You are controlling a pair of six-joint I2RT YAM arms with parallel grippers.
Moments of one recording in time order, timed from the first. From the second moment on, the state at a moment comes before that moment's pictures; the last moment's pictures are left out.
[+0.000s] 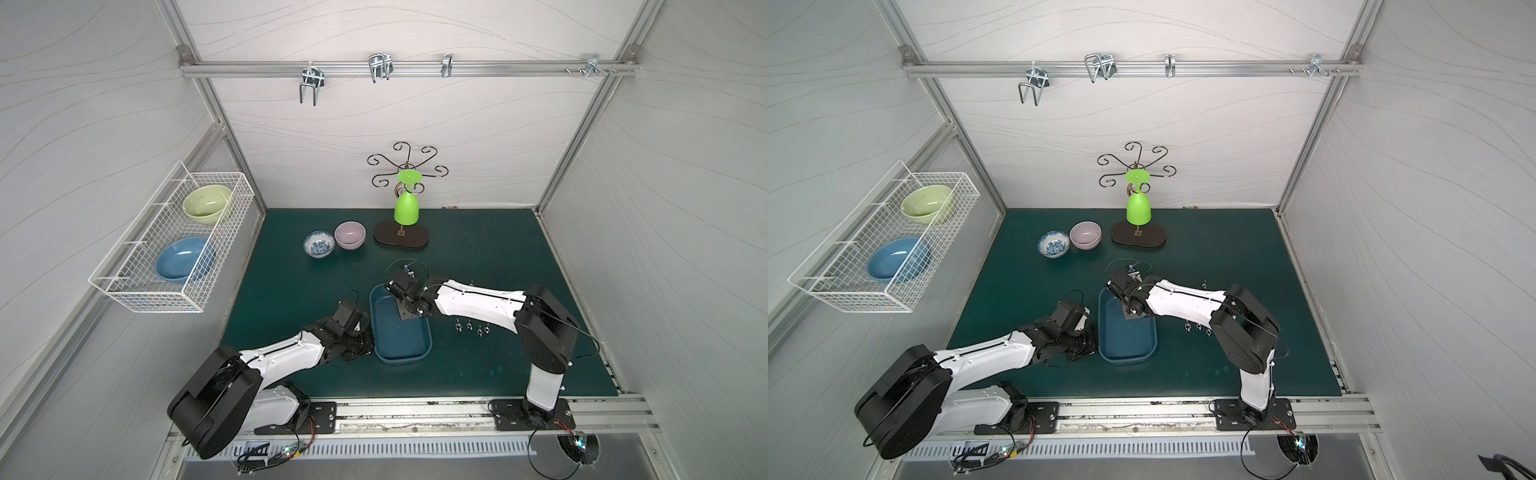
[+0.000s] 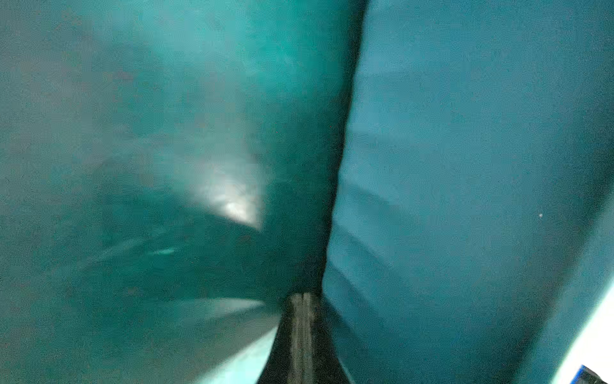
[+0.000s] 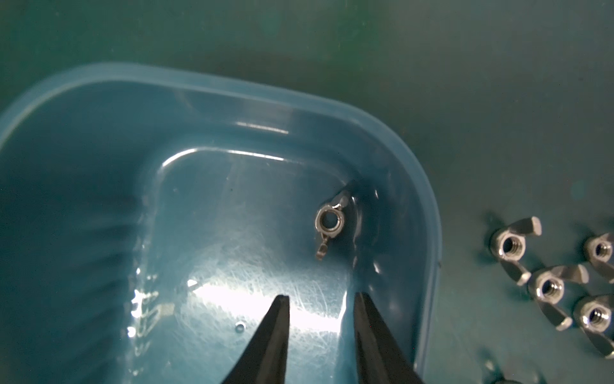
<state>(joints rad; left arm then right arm) -0.62 1.25 0.40 -0.18 0.31 -0.98 1.01 1.86 1.31 -0.65 0.30 0.60</state>
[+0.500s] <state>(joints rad) -0.66 1.17 0.41 -0.24 0.24 -0.98 0.99 2.01 1.43 -0.64 0.38 0.58</state>
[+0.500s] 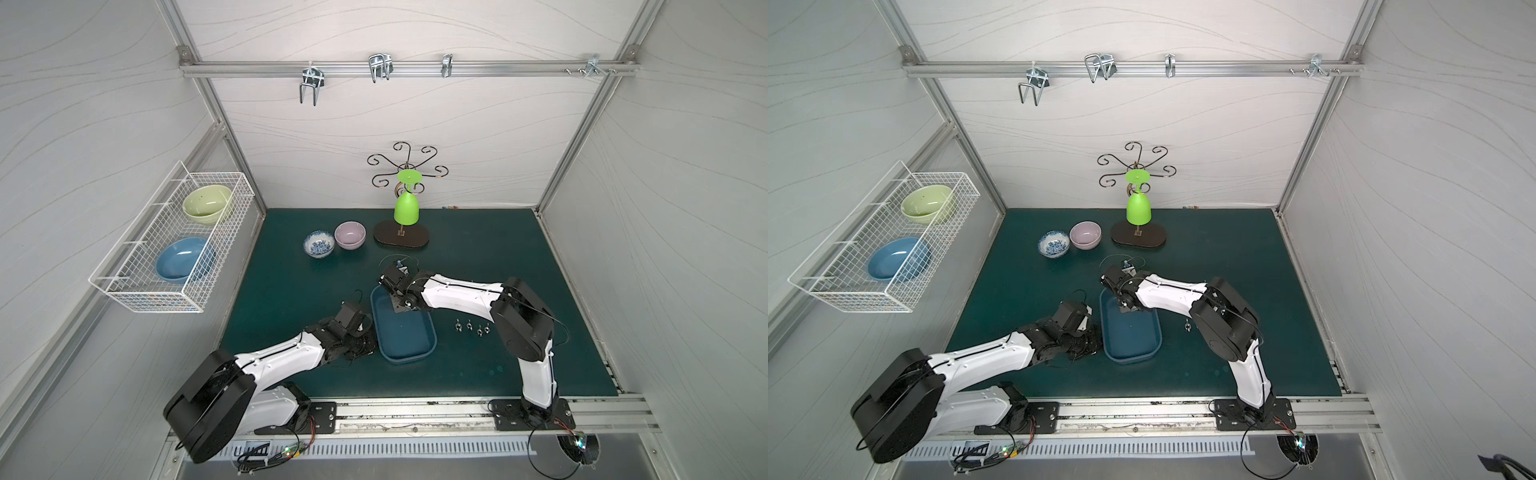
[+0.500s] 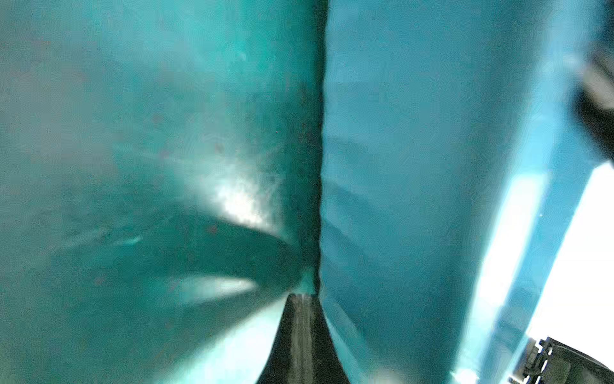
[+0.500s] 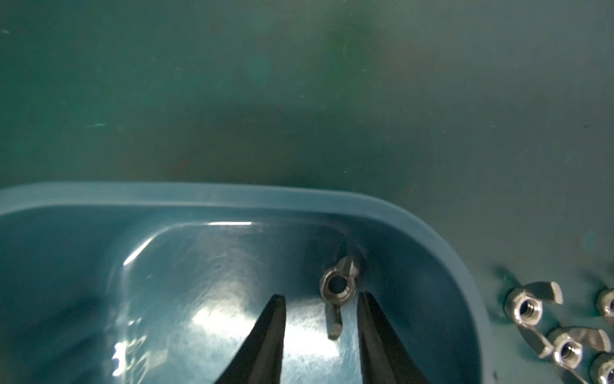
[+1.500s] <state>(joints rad) -0.66 1.09 0.44 -0.36 0.17 -0.92 0.97 2.10 1.46 -0.61 0.46 0.54</state>
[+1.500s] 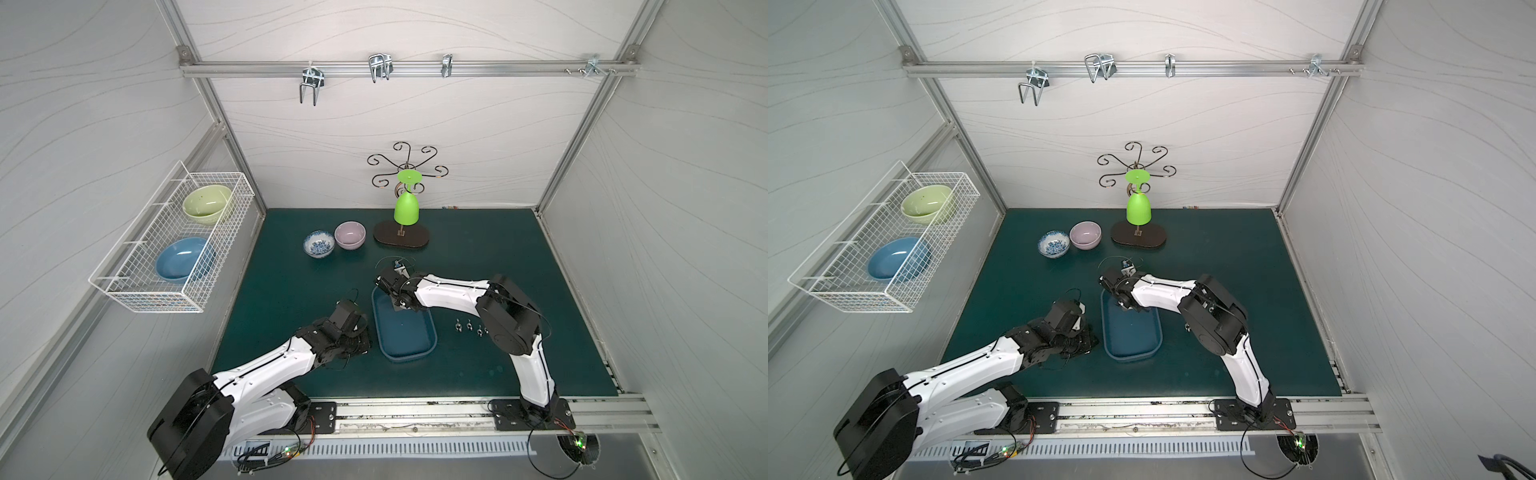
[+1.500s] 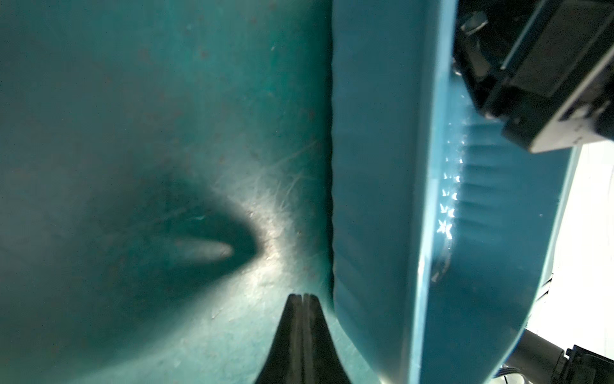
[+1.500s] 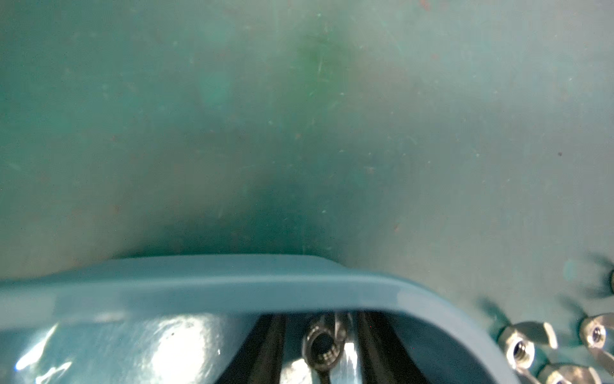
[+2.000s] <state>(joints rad) -0.65 1.10 0.47 -0.38 0.17 -0.91 0.95 2.10 1.45 -0.55 0.43 0.50</state>
